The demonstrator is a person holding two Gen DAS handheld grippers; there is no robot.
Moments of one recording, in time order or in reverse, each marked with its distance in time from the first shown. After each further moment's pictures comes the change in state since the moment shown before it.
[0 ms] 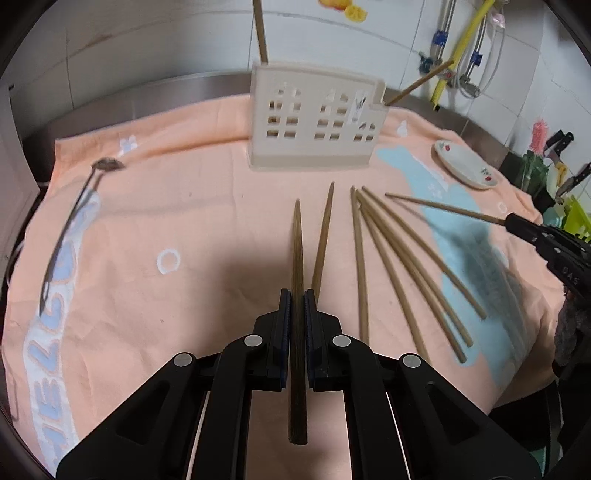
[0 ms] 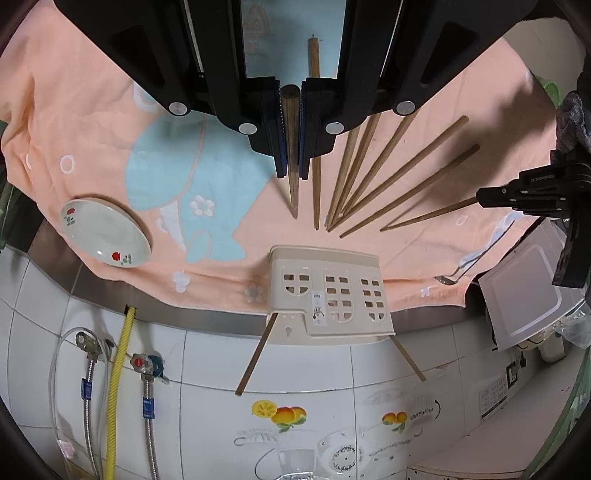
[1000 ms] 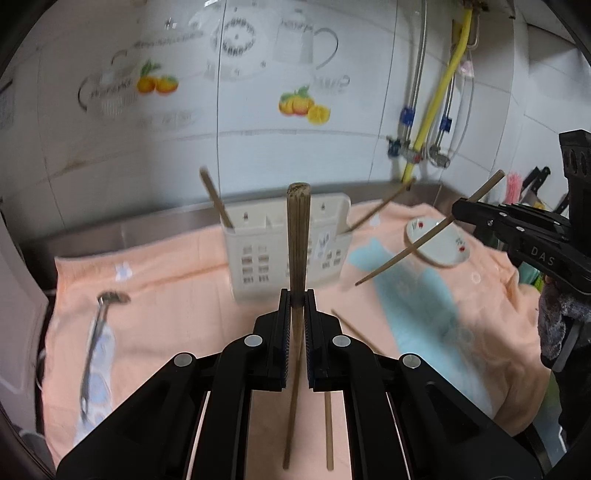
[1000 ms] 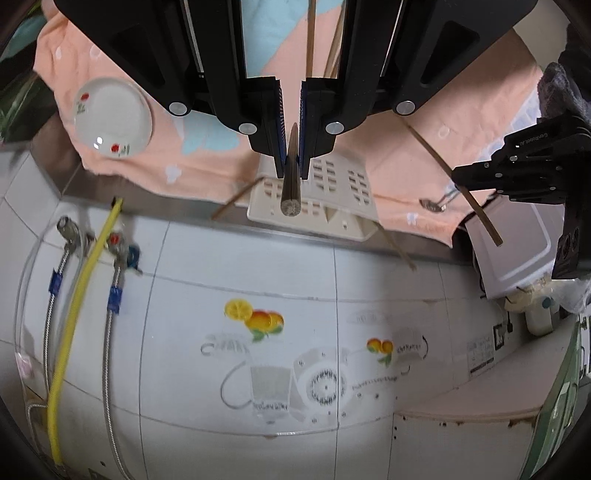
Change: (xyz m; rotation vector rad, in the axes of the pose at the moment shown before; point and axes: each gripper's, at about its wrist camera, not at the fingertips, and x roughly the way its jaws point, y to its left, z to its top) left arm -0.063 -0.035 0.115 0.094 -0.217 -0.024; right arm -0.023 0.008 0.151 -0.080 -0.120 0.047
